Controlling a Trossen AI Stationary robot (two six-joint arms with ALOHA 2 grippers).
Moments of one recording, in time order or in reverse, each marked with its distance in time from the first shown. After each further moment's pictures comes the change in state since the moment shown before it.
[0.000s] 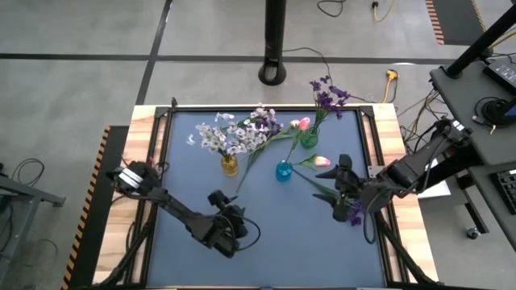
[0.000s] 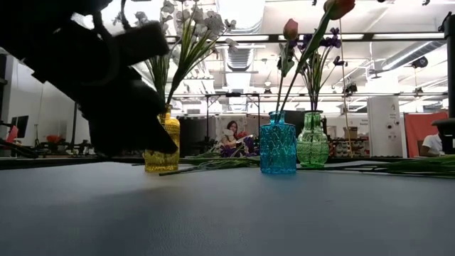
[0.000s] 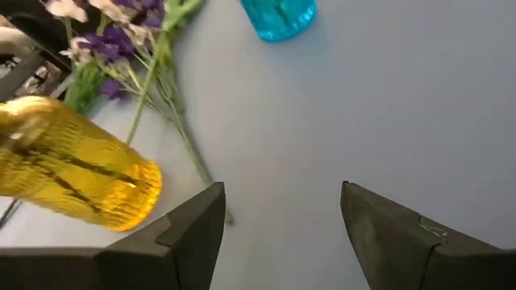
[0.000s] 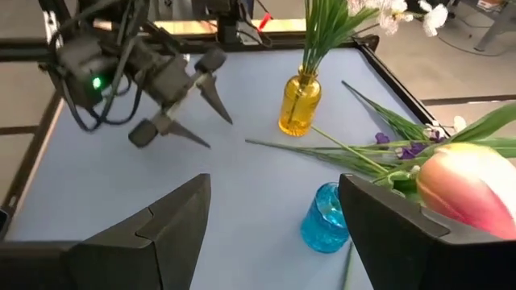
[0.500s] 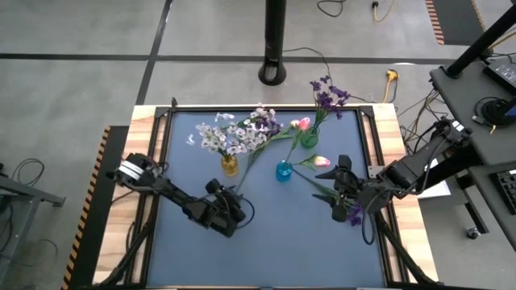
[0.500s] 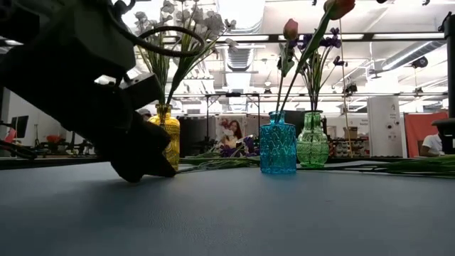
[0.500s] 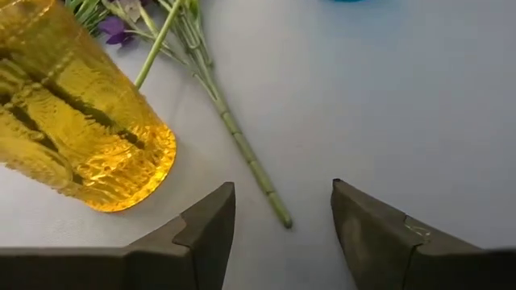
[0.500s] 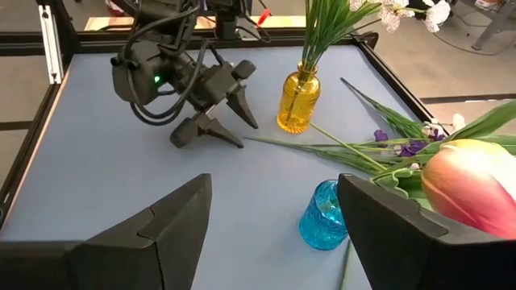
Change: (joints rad) left arm 0.129 -0.052 -0.307 0.443 0.039 0.051; right arm 0.000 0.011 0.000 -0.004 0.003 0.002
